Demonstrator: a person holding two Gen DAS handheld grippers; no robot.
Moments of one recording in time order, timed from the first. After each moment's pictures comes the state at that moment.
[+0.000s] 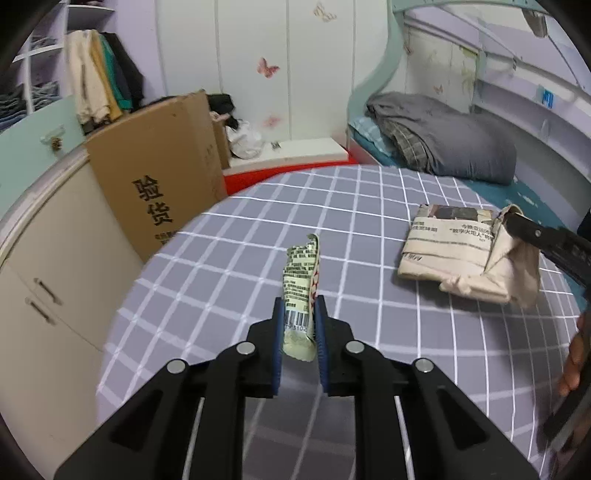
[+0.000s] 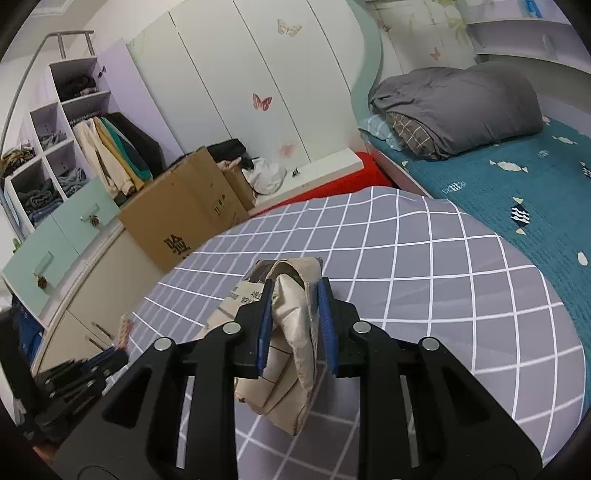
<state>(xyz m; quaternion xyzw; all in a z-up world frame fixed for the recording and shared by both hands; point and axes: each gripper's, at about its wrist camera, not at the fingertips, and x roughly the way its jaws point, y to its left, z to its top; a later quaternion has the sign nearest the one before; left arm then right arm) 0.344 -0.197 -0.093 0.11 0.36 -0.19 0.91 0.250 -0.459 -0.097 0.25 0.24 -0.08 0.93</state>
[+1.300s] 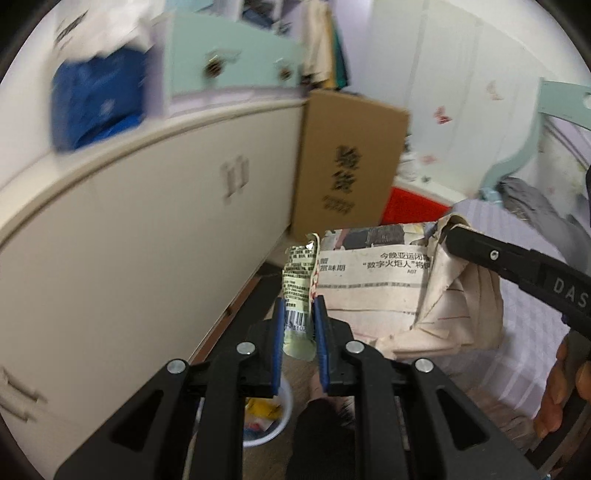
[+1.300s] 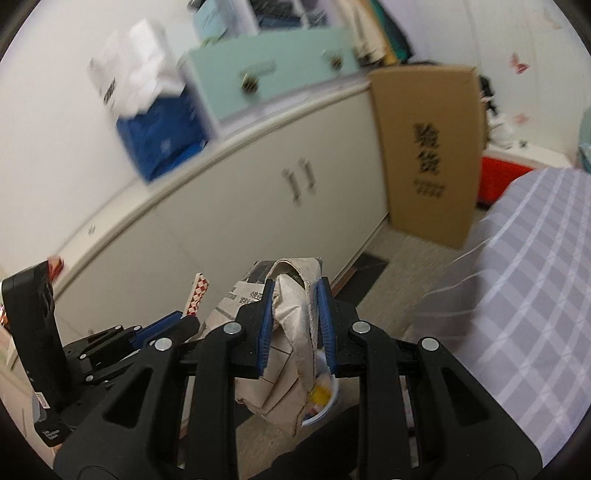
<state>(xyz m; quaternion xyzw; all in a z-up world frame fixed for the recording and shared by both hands) 0.193 0.209 -0.114 -0.07 0.36 0.03 0.93 0.245 0.044 -0.109 0.05 0.36 0.28 0.89</state>
